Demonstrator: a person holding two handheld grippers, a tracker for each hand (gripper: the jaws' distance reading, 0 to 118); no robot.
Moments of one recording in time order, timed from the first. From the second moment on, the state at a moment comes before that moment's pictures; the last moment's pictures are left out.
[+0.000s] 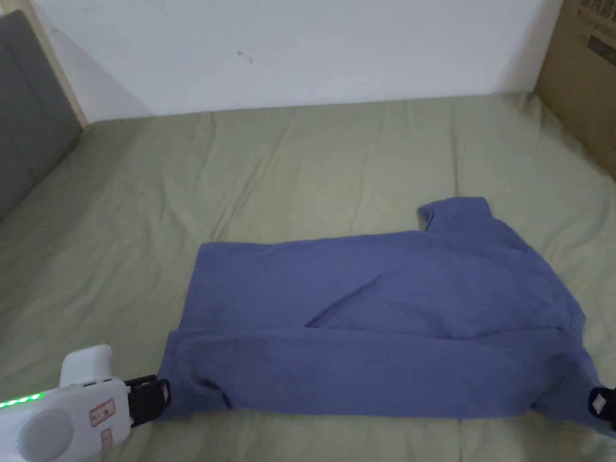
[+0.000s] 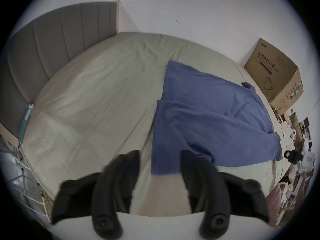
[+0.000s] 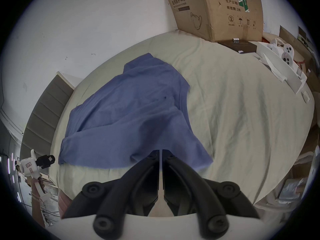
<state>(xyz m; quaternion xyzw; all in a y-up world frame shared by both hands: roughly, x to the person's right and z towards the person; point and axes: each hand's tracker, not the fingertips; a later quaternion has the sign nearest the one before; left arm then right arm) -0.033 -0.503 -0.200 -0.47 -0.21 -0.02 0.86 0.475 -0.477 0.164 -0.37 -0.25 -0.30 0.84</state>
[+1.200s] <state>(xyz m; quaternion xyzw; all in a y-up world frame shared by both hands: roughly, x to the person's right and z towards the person) -0.023 -0.471 -0.177 -0.48 -0.22 -0.11 0.84 0.492 -0.477 0.159 -0.45 -0.22 -0.25 0.83</state>
